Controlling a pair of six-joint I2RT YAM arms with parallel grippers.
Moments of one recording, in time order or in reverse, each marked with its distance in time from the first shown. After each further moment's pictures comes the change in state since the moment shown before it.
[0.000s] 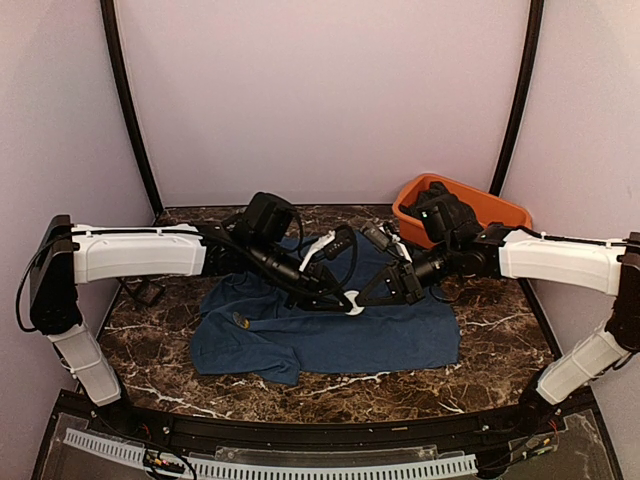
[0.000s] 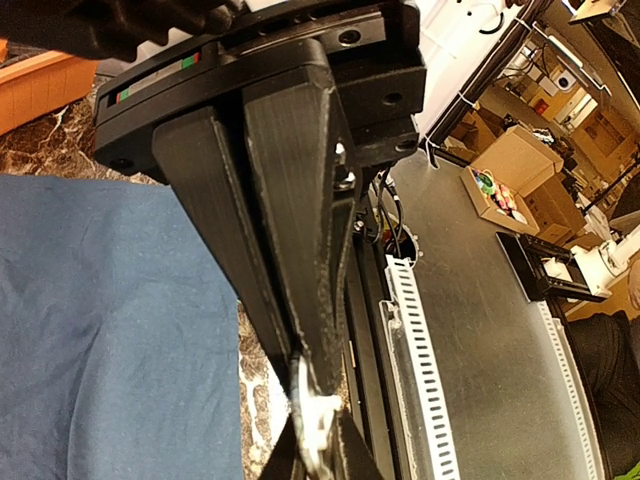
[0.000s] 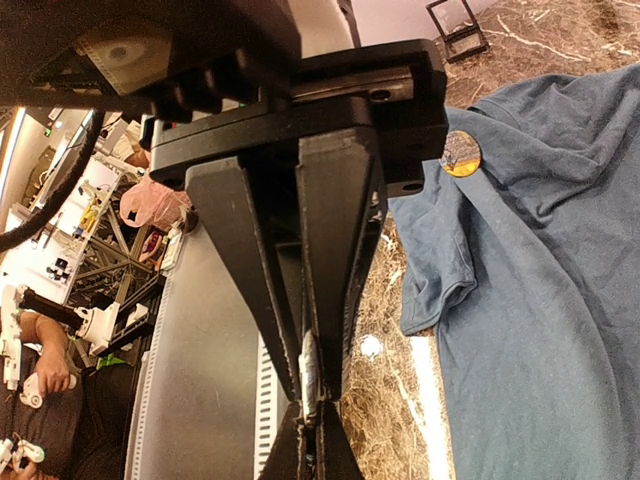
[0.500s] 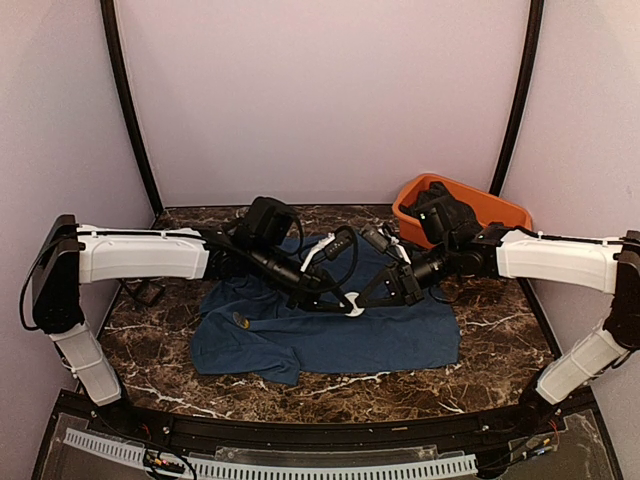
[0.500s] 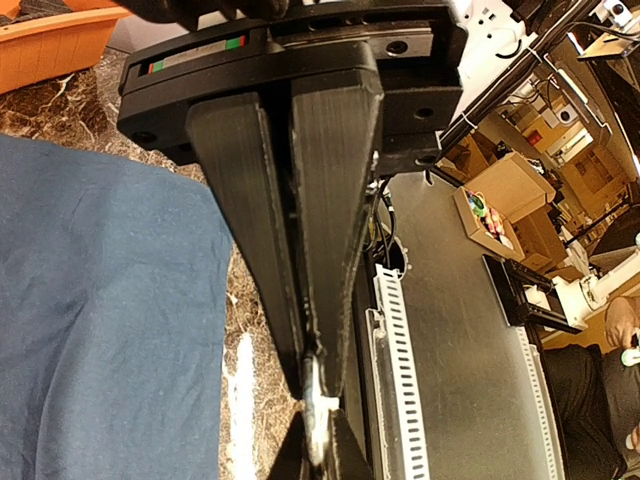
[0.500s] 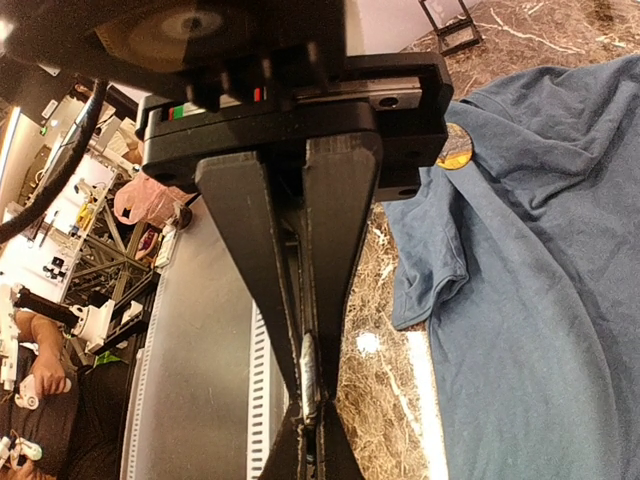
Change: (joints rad) left arm 0.005 0.014 -0.027 0.061 0.011 -0.141; right arm 0.001 0.017 0.000 -0.006 0.004 -0.019
